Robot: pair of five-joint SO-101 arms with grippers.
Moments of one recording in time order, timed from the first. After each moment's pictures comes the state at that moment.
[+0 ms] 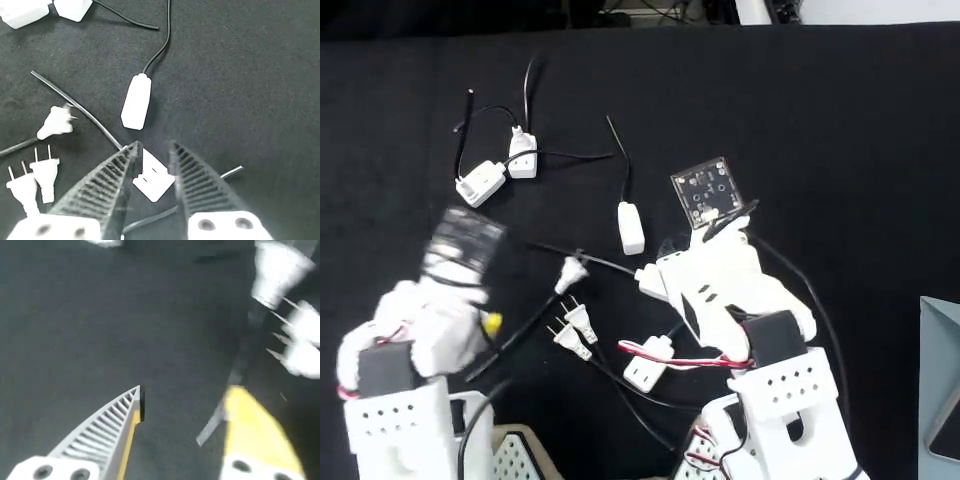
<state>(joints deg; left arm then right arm) -17.3 -74.8 59.3 81.9 -32.5 -17.0 -62.7 58.0 60.0 6.4</state>
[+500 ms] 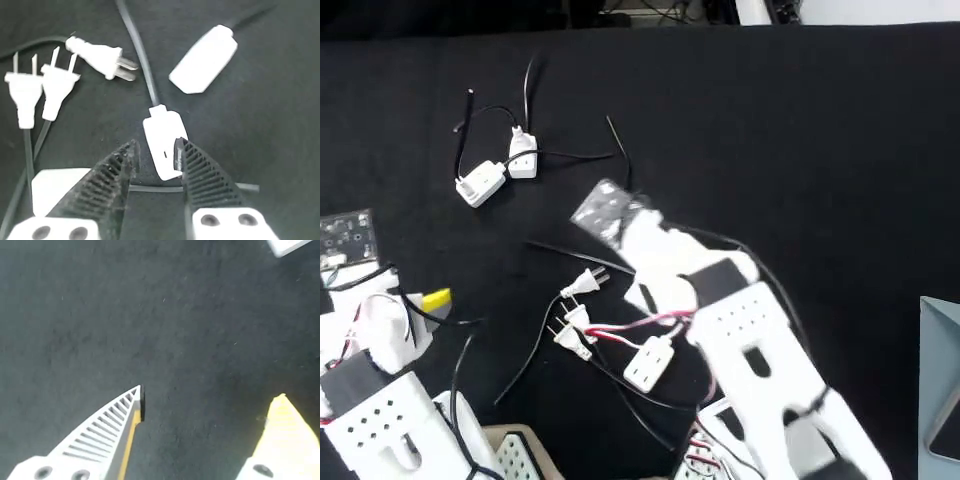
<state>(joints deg) -41.8 -74.8 62.6 73.6 -21.3 -27.8 -36.5 48.8 63.2 33.2</state>
